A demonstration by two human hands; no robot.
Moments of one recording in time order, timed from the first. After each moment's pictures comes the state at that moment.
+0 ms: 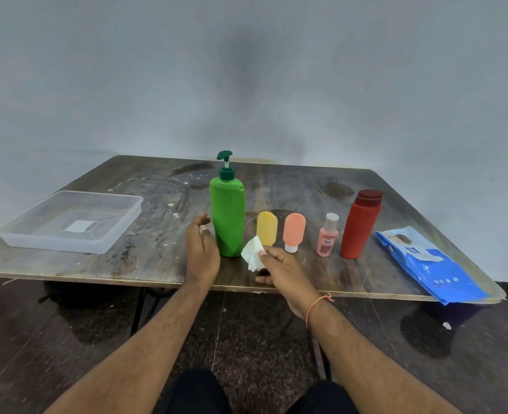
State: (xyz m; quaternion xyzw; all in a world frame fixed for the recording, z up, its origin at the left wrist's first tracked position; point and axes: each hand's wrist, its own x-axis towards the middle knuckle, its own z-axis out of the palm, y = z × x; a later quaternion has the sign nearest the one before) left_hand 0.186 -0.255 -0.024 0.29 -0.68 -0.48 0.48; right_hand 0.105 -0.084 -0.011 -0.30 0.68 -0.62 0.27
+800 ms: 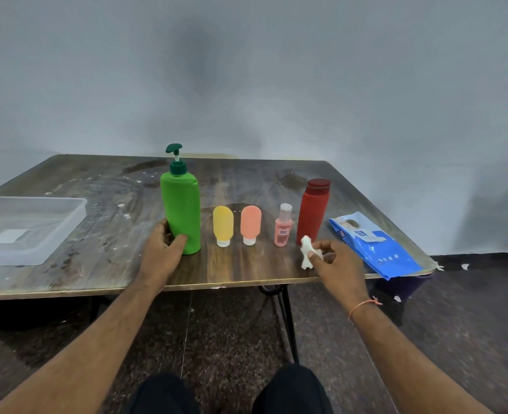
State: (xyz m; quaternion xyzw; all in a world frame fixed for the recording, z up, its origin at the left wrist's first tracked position) left_hand 0.177 -0.270 -0.030 0.28 -0.73 -0.53 0.34; right_hand 0.021 0.068 -0.004 -0.19 0.86 -0.46 -0.07
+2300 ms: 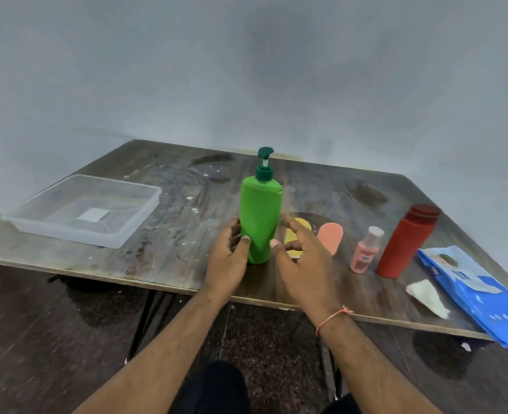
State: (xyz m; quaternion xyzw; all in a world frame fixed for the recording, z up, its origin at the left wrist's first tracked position) left_hand 0.193 -0.256 -0.014 0.23 -0.65 -0.61 0.39; right_hand 0.108 -0.118 0.019 -0.39 0.76 -0.52 -0.04
